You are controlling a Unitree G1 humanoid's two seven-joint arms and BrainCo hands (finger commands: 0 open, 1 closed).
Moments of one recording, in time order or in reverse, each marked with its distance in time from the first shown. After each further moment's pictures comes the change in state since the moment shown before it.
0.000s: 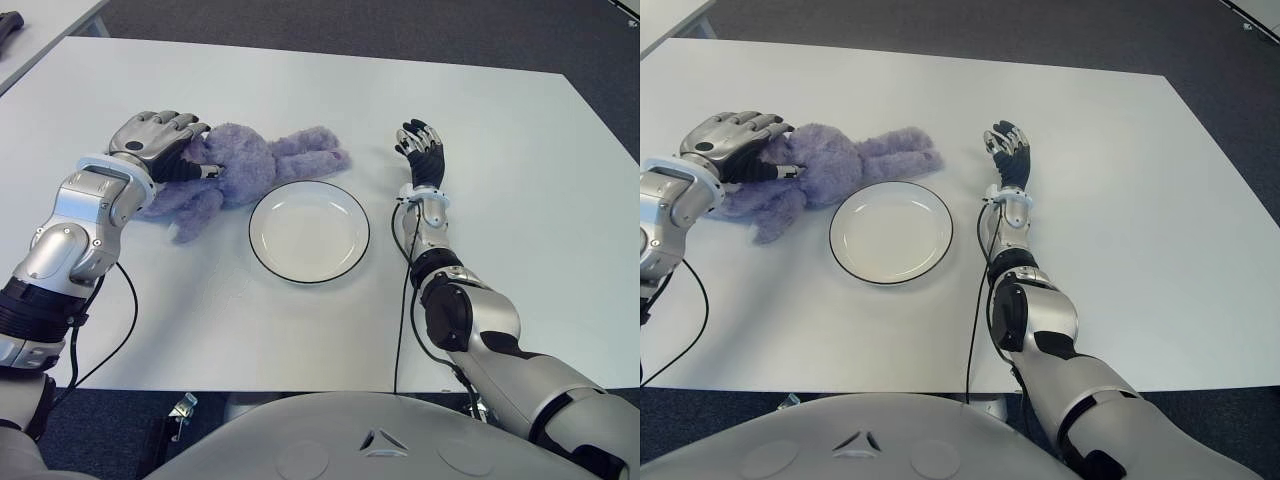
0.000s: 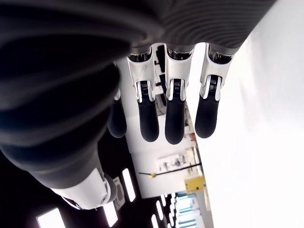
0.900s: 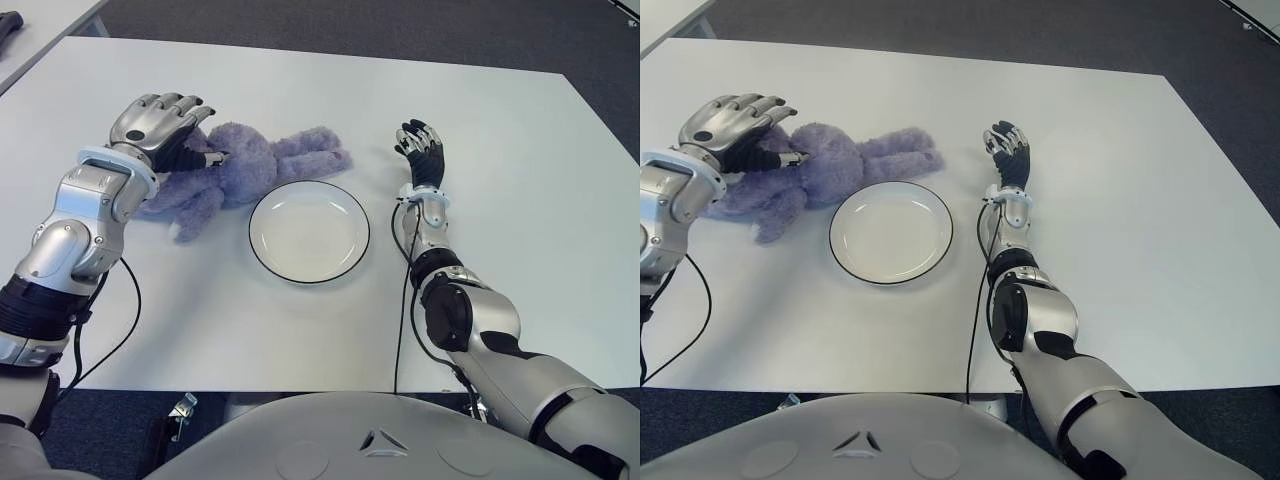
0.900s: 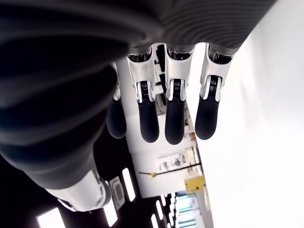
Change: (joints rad) left arm -0.015 -0.007 0.008 -0.044 0.000 0.010 0.045; right arm 0.000 0.000 0.002 -0.001 -0.001 0.000 -0.002
